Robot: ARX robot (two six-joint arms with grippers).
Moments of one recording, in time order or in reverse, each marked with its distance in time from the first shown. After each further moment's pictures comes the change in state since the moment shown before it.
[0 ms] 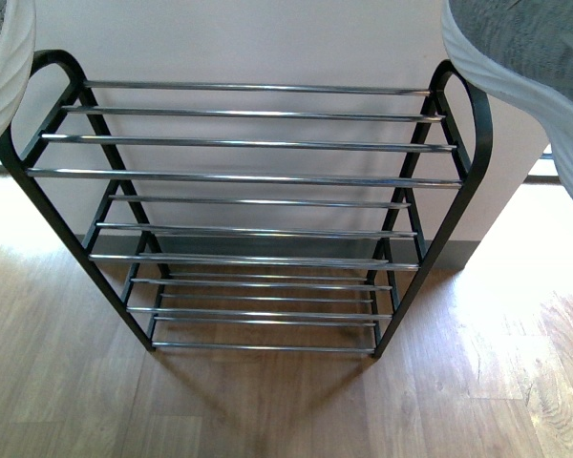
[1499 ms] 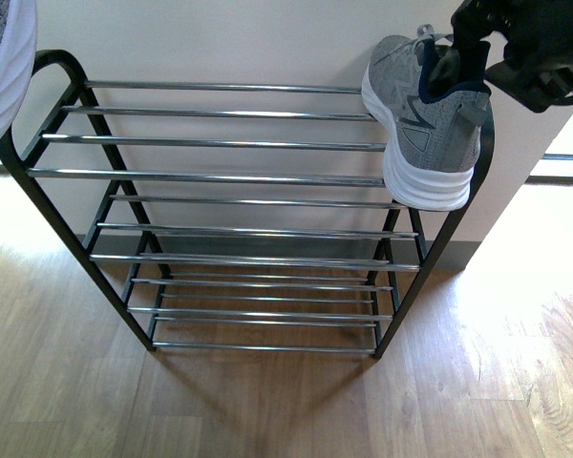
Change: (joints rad) left arm 0.000 0.000 0.000 0.000 0.000 0.000; right arm 0.104 0.595 0.527 -0.237 0.163 0.556
